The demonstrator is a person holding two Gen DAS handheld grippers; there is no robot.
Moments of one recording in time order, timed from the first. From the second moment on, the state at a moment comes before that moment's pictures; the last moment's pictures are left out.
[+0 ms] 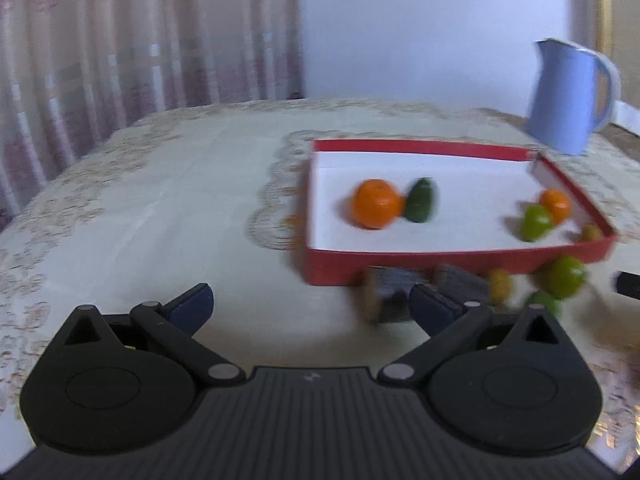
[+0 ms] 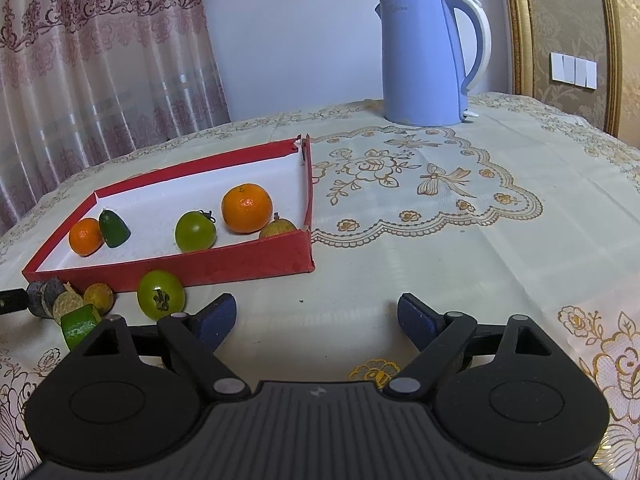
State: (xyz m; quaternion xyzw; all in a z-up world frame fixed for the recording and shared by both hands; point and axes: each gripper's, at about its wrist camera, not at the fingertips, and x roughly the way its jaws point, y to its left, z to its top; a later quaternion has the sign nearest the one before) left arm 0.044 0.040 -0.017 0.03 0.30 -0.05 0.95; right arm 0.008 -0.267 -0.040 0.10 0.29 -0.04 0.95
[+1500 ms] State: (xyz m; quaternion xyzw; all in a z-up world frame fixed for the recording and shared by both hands) left arm 0.062 0.006 -0.038 0.07 0.31 -0.11 0.94; right arm 0.008 -0.269 -0.040 0.10 0.29 -0.04 0.95
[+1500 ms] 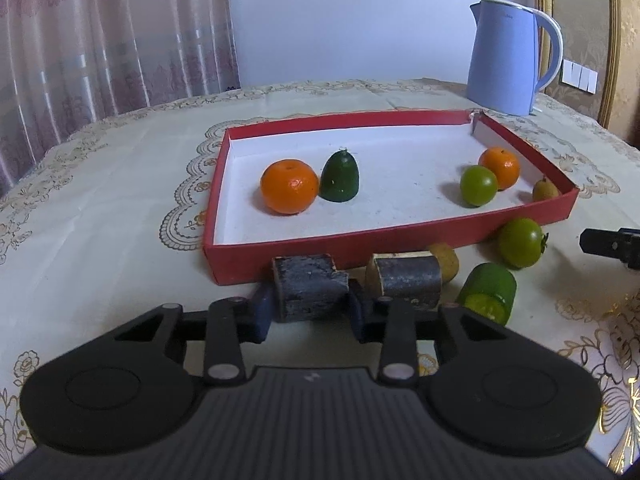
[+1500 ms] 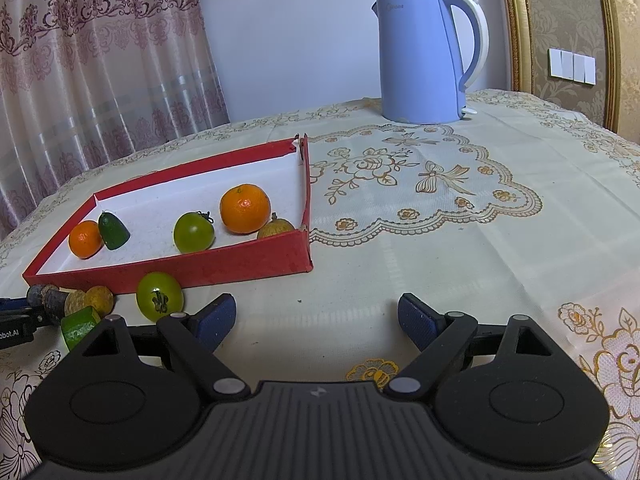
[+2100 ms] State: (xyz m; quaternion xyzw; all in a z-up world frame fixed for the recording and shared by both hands) left arm 0.058 -0.001 0.002 0.07 0.27 -0.12 0.95; right arm 0.009 -0.268 -0.041 0.10 0.29 -0.04 0.95
